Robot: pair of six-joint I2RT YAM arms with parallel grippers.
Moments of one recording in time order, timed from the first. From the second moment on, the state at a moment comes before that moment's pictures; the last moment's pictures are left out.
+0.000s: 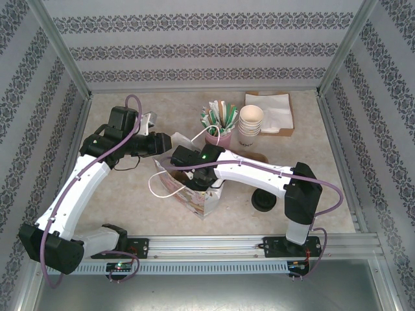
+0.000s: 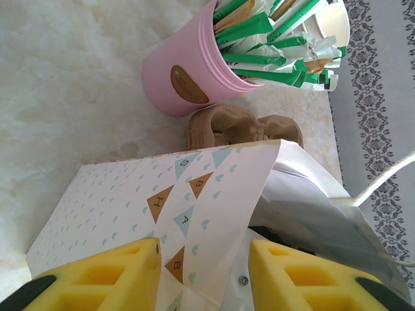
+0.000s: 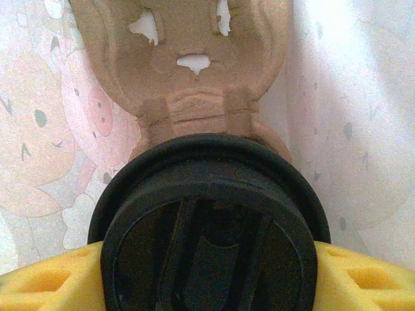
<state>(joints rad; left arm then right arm) -0.29 1.18 1.24 -0.87 0.48 -0.49 1.07 1.83 1.54 -1.15 0.00 0.34</state>
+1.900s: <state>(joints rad) -0.30 1.18 1.24 -0.92 0.44 -0.47 1.06 1.78 1.48 -0.96 0.05 0.36</state>
